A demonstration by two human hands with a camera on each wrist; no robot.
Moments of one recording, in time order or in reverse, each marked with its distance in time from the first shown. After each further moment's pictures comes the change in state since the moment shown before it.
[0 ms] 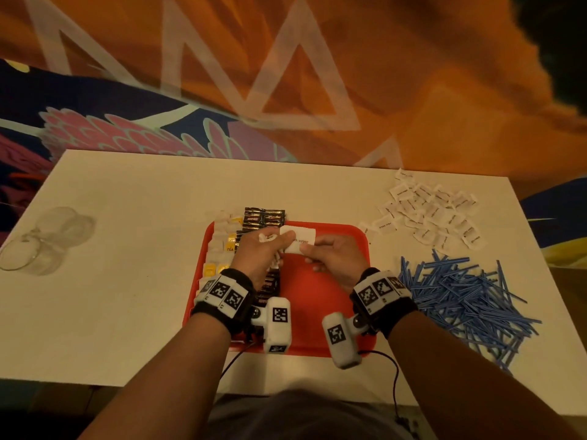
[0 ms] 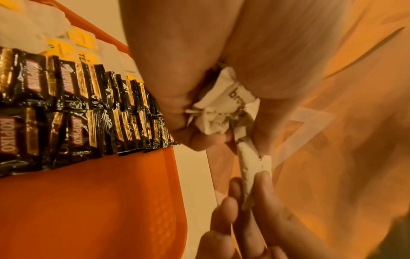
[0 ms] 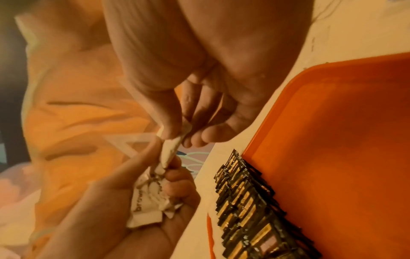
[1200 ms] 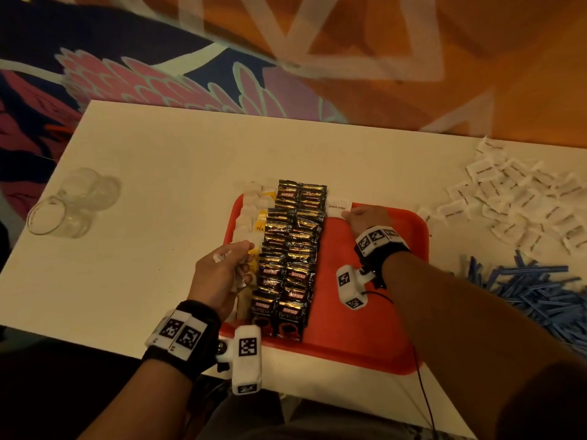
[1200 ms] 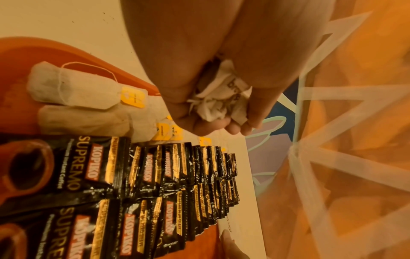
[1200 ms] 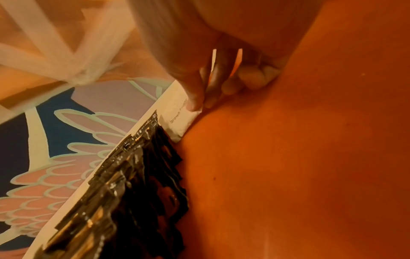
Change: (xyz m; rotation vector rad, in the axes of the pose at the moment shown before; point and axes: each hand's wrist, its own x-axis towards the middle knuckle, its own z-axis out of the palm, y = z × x) left_hand -0.014 -0.024 -0.092 -0.178 0.390 -0.175; right_hand 0.157 0.050 0.004 -0.612 0.271 0.246
